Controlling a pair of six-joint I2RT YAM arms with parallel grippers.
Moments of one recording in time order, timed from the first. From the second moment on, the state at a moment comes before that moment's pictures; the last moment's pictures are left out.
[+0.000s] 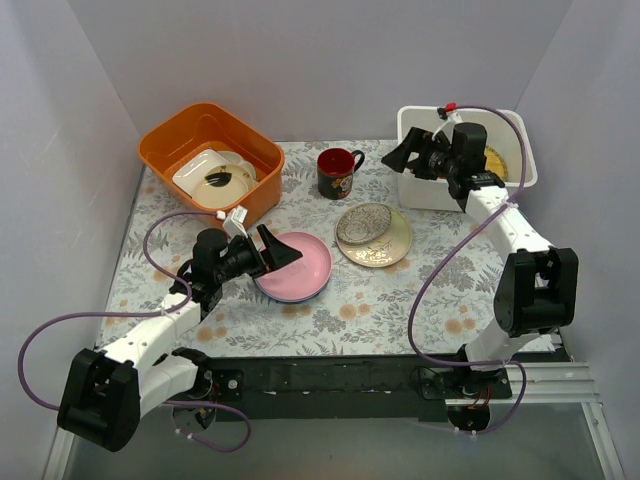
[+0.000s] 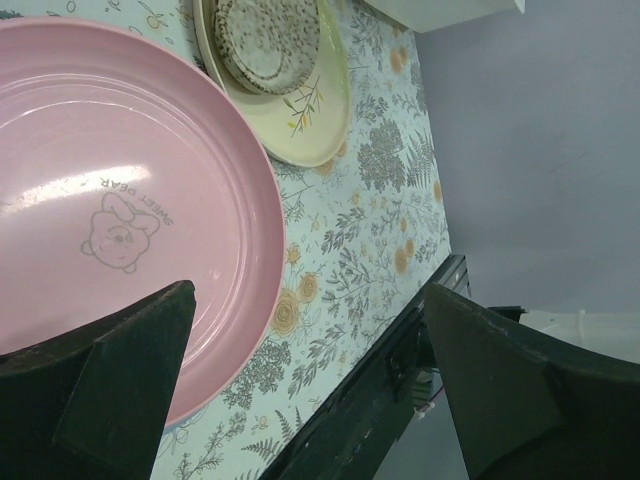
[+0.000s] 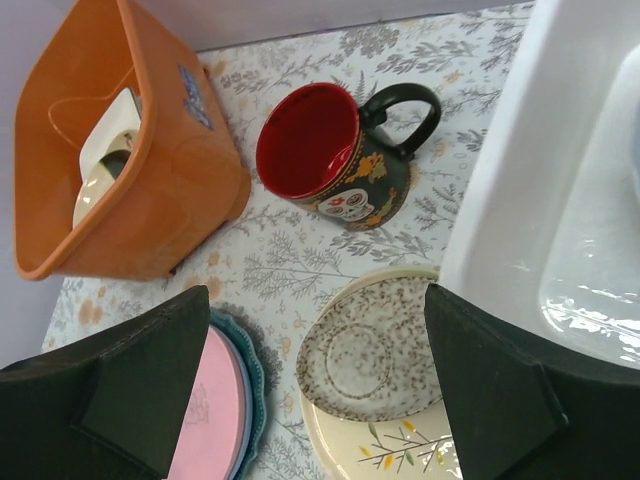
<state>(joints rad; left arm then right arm) -0.36 1.02 0.45 0.23 0.50 -0.84 0.12 1.63 1.31 -0.05 -0.48 0.46</state>
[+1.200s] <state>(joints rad) -0.36 1.17 0.67 -0.27 0.06 -0.74 0.45 1.68 1.18 -0.15 -0.38 0.38</state>
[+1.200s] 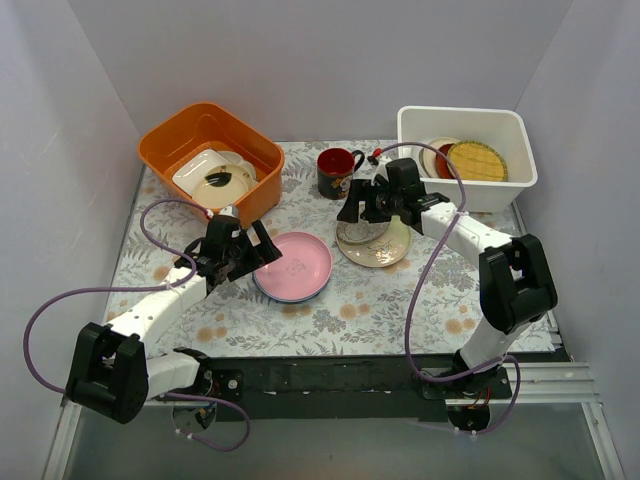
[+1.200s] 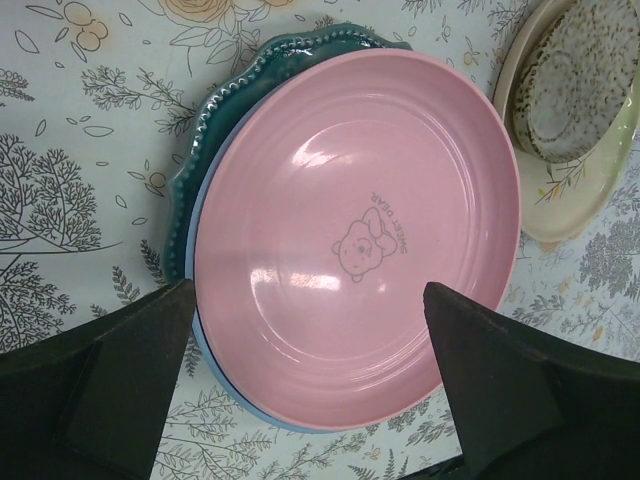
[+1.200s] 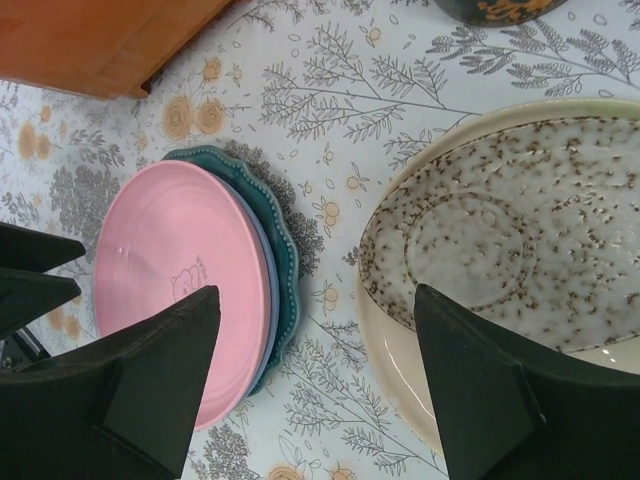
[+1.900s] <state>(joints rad) -0.36 1.17 0.67 -0.27 0.05 -0.74 0.55 1.75 1.12 -0.17 -0.40 0.39</state>
